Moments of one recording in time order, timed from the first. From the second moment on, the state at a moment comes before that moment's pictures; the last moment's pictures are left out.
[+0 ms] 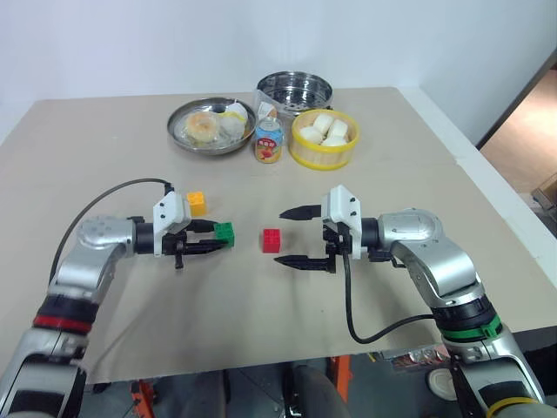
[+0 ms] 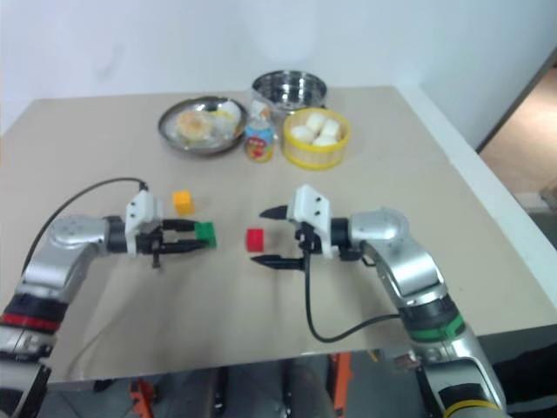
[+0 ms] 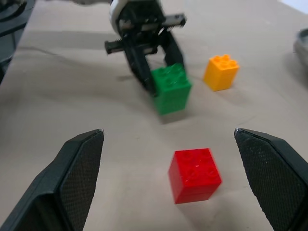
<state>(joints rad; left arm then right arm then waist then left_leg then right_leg) -0.60 0.67 -0.12 0.39 -0.32 0.01 -1.38 -0.57 -0.56 0.19 -0.21 0.34 0.45 1.07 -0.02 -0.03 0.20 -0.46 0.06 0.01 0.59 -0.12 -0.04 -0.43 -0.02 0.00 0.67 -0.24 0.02</state>
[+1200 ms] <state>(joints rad) -0.75 0.53 -0.13 0.73 -0.18 -0.27 -1.45 -0.58 -0.54 0.19 -0.18 0.36 0.44 1.04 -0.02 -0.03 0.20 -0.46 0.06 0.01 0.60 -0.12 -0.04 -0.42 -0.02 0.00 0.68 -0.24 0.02</state>
